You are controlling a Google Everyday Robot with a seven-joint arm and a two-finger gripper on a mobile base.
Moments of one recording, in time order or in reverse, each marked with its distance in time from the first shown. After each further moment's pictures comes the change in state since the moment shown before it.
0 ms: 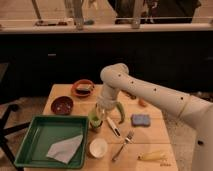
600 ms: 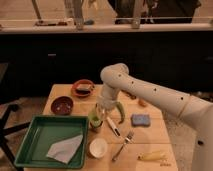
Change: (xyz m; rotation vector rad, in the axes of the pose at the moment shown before) arm 0.000 0.000 0.000 0.000 0.000 0.001
